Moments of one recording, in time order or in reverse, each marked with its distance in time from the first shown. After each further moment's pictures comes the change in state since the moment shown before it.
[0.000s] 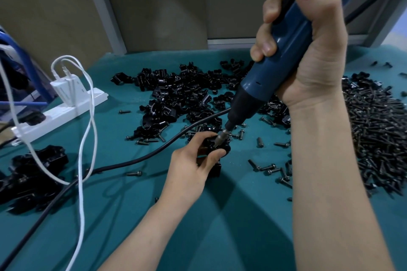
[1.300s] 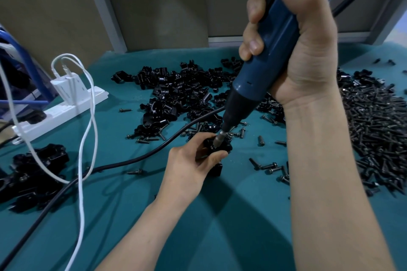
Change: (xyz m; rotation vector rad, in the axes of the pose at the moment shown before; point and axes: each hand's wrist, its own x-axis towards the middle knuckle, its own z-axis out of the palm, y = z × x) left_hand -0.002 0.004 -0.004 -0.019 -0.011 0.022; right_hand 0.001 0.001 0.012 -0.040 -0.026 0.028
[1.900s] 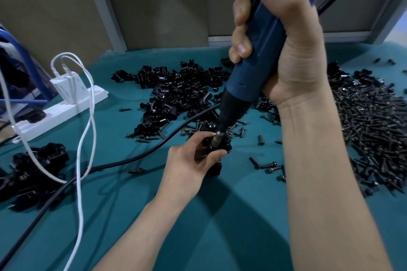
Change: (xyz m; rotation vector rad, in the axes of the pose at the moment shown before) left_hand 0.001 -0.002 -0.001 -0.041 -0.004 -0.004; right_hand 0.000 0.005 0.006 -0.030 -0.054 0.001
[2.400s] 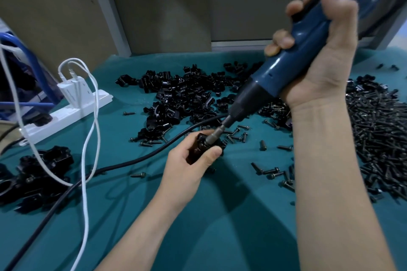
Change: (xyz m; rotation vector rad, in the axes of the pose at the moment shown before) left_hand -0.001 -0.002 -0.003 -0.303 0.031 -0.050; right_hand -0.002 0.001 -0.029 0.242 0.272 -0.007
